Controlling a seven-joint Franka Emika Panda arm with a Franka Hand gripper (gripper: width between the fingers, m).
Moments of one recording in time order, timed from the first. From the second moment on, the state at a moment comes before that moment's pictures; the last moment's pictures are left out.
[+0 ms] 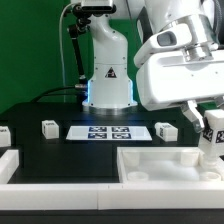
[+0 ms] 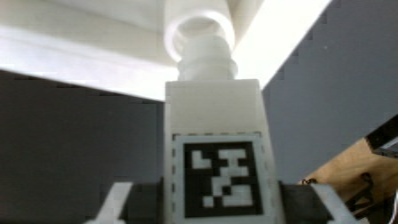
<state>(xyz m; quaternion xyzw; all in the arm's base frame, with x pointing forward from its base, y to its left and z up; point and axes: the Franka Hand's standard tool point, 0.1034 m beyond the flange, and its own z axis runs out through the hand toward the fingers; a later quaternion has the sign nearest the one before) 0.619 0.116 0.099 -0.95 -0.17 -0.27 0.07</state>
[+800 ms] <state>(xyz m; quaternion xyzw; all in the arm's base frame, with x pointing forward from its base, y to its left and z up) 0.624 0.118 0.081 -0.95 -0.16 -0.27 0.07</state>
